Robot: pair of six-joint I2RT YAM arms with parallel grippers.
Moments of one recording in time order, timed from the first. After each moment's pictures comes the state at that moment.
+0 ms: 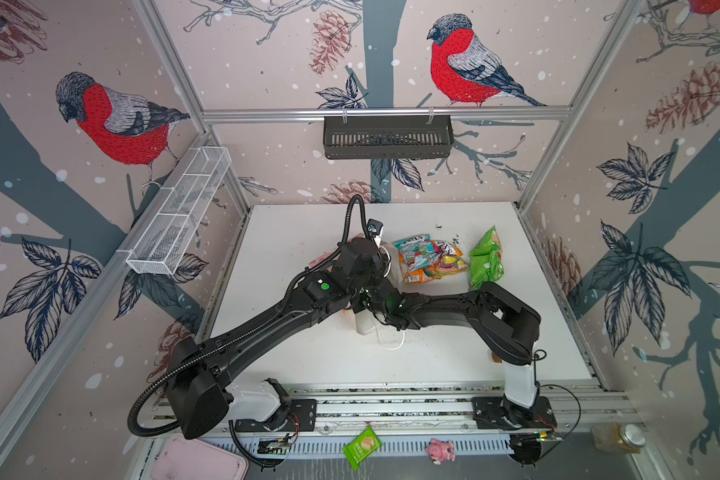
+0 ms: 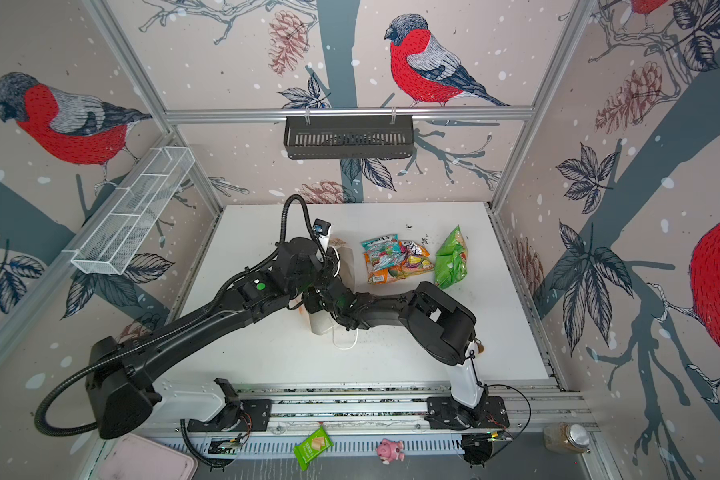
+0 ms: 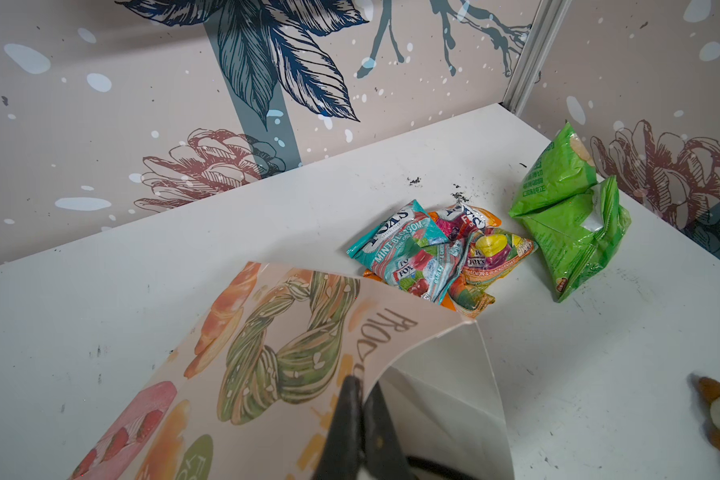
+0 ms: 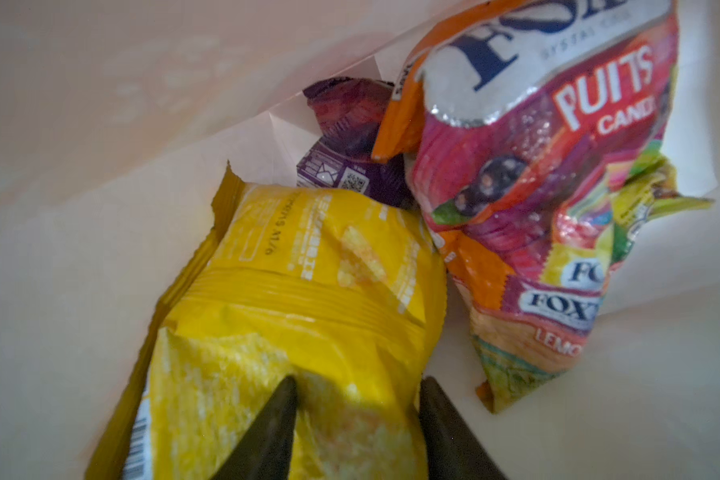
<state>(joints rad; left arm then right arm) -0.82 1.33 1.13 -0.26 -0.33 -0.16 1.01 1.97 1.12 0.34 0.05 0.50</state>
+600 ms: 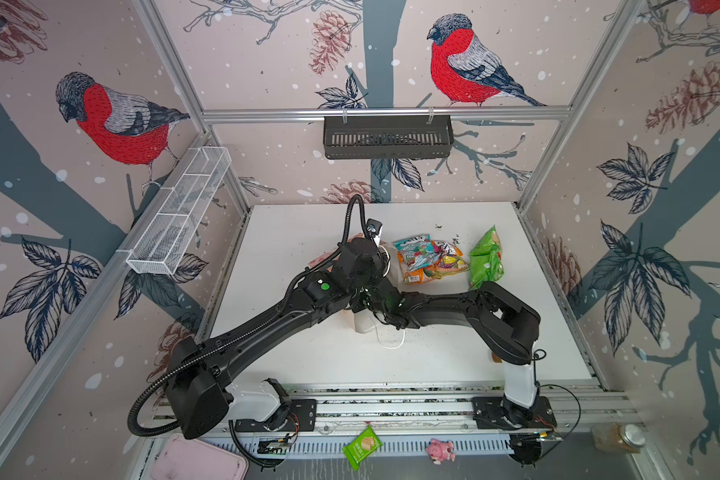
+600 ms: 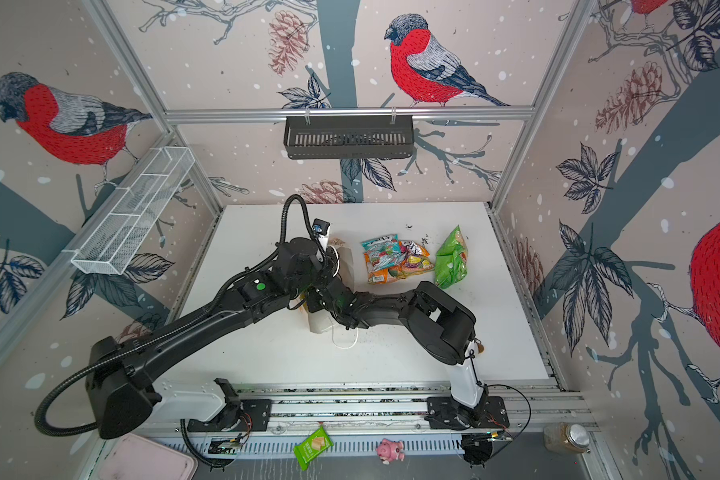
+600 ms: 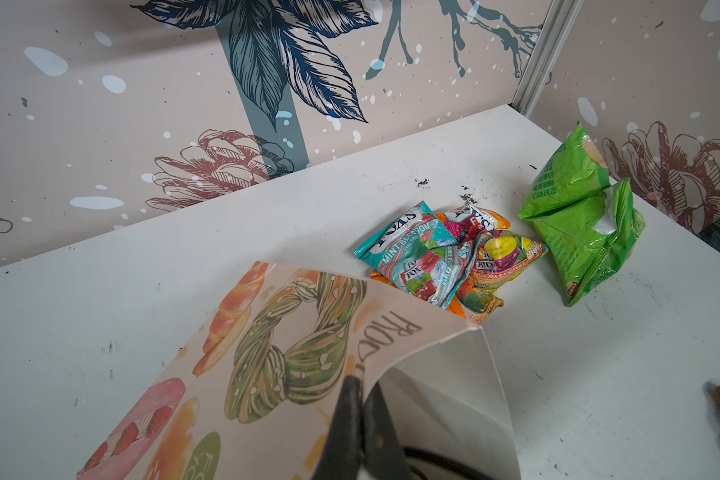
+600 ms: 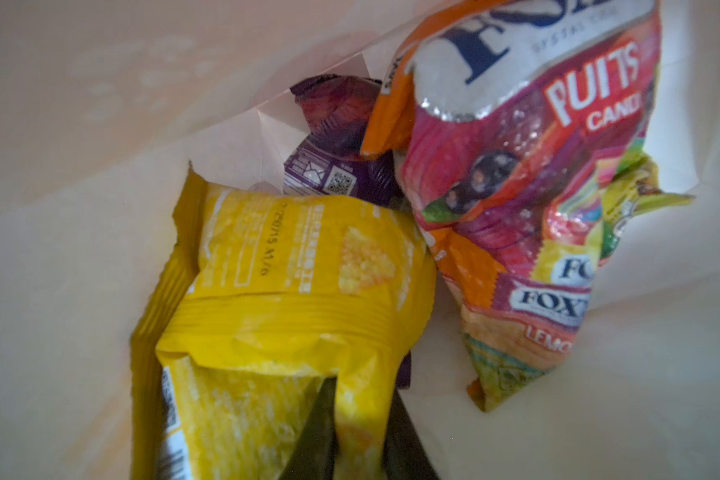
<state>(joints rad) -0.82 1.33 1.13 -0.27 -0.35 -0.16 1.00 1.97 1.13 0.32 0.06 0.50</state>
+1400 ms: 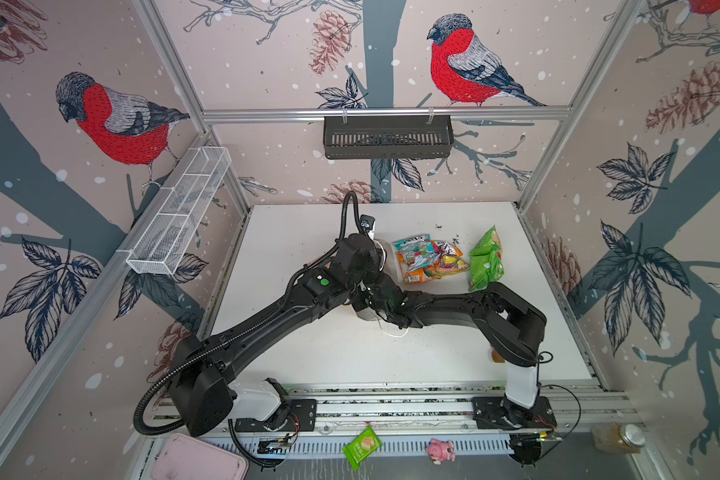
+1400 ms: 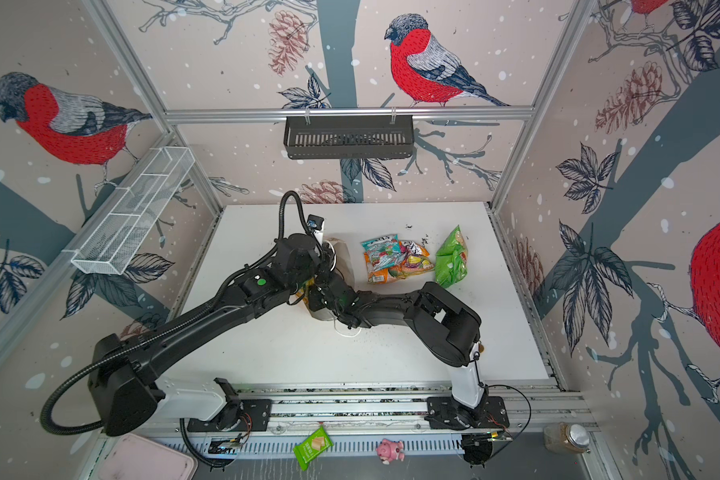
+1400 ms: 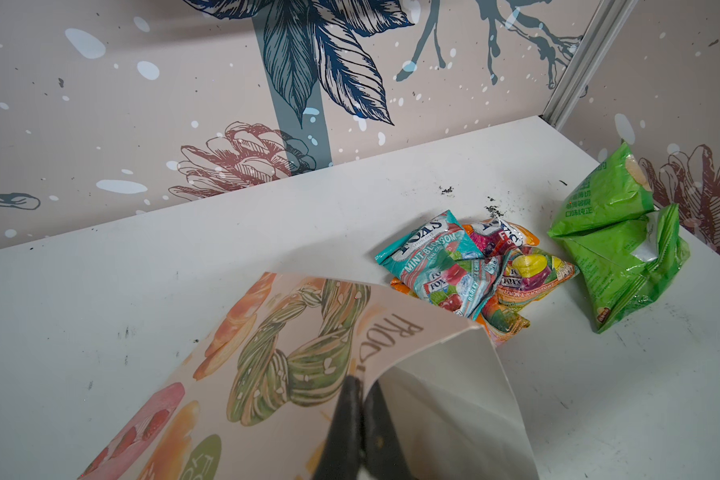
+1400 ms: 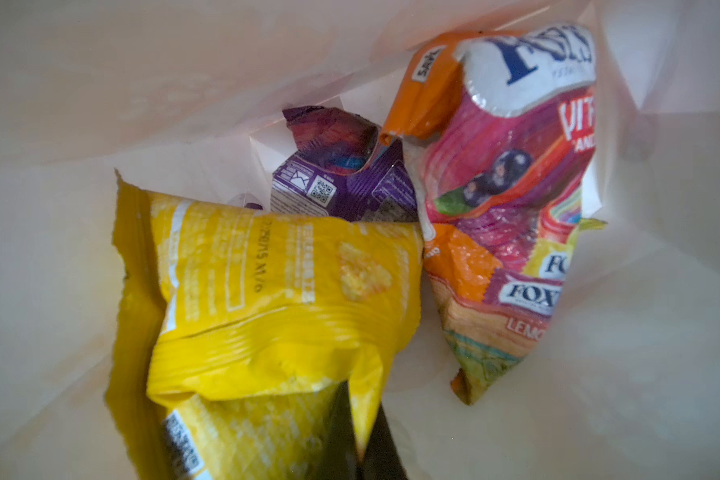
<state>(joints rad) -0.77 1.35 1.13 -0.25 -0.37 -0.20 1.00 1.93 1.11 0.30 0.08 0.47</state>
